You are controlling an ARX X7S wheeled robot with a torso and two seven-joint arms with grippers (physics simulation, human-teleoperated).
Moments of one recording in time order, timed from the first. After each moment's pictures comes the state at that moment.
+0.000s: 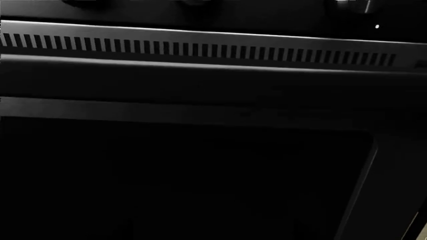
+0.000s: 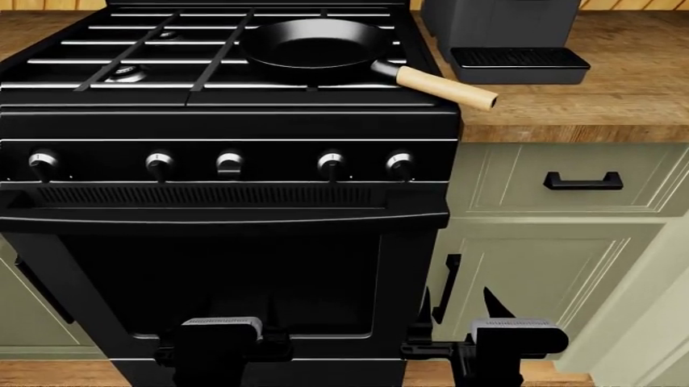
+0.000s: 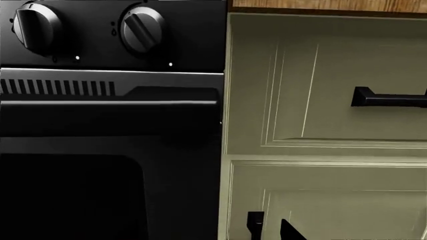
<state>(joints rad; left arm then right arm) -0.02 -0.09 0.10 -0.02 -0.15 -0.09 -0.09 0.00 0.10 -0.11 -0.03 0.07 0.02 0.13</state>
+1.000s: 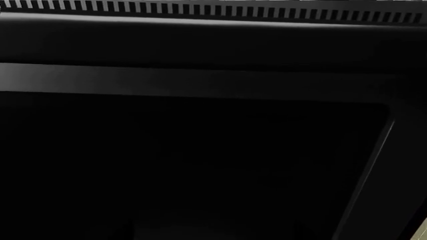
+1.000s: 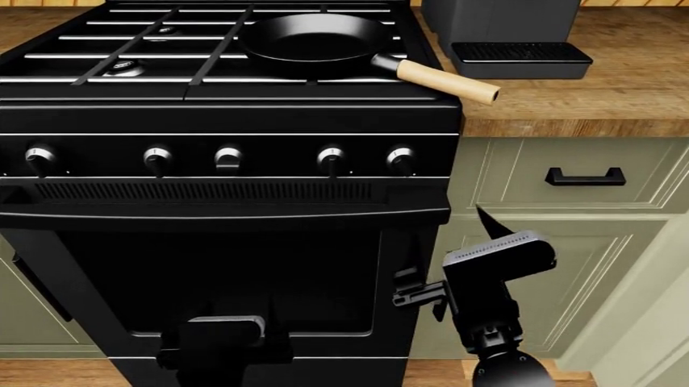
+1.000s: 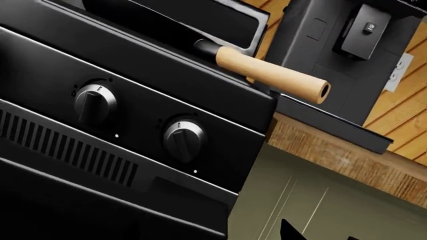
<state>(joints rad) -0.05 -0.13 0.15 -0.04 -0.20 -0.14 -0.14 0.20 0.22 -0.26 -0.42 -0.15 0.48 0.07</state>
